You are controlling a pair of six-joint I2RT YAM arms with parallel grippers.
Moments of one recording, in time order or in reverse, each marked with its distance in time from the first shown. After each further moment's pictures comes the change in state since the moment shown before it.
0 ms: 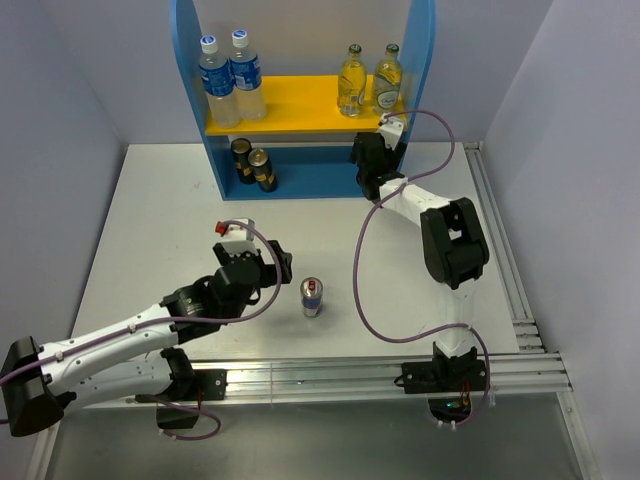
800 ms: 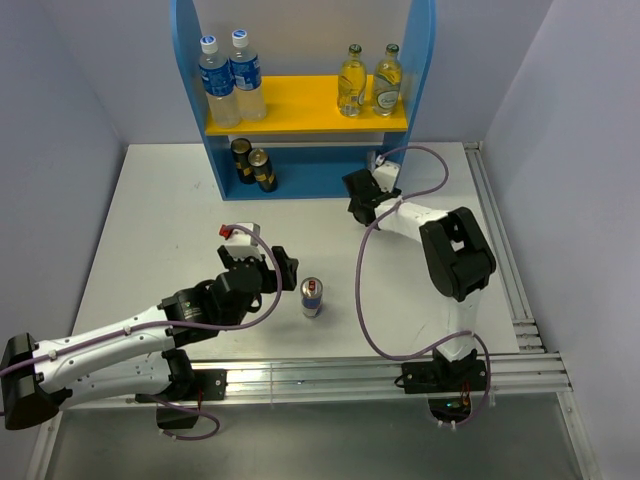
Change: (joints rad) left arm -0.090 -0.030 0.036 -0.054 -0.018 -0.009; right arm 0.078 -0.111 -0.236 -0.363 0.004 0.264
